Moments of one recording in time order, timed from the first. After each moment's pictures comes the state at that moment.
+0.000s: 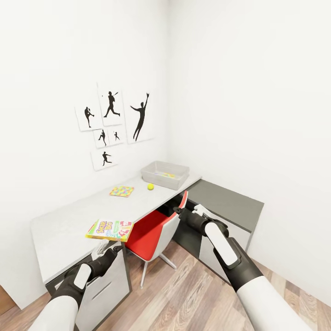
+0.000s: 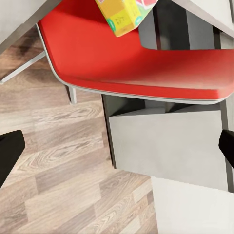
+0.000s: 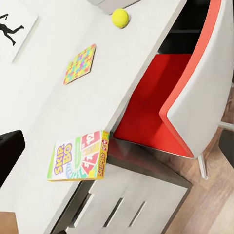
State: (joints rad) left arm -0.64 -0.06 0.71 -0.55 0.22 0.50 -0.26; right arm -0.66 0.03 0.31 -1.10 -1.03 0.46 -0.33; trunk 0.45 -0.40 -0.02
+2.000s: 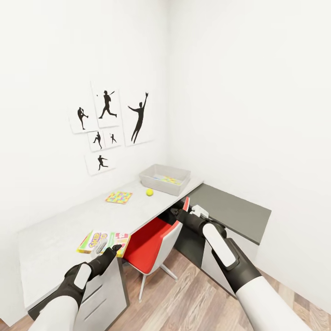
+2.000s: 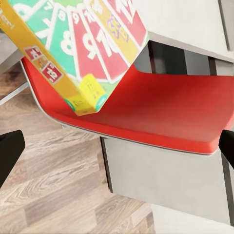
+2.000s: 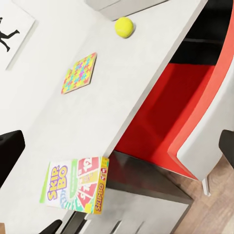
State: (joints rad) left arm -0.63 -0.06 0.71 -0.55 0.22 0.45 -0.26; right arm -0.66 0.03 0.35 -1.10 -1.03 0.46 -0.33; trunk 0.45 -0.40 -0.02
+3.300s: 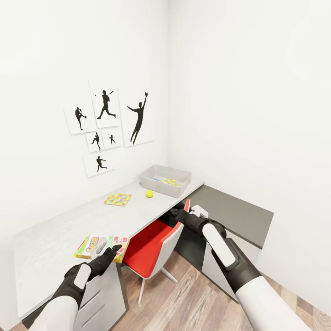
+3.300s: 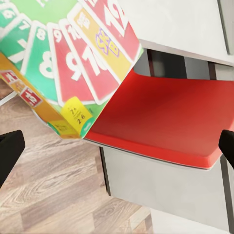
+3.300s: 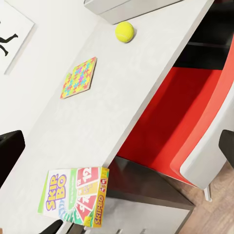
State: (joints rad) left arm -0.63 -0.06 0.71 -0.55 0.22 0.46 -0.26; right arm -0.66 0.04 0.35 -1.10 -1.03 0.46 -0.33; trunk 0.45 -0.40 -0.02
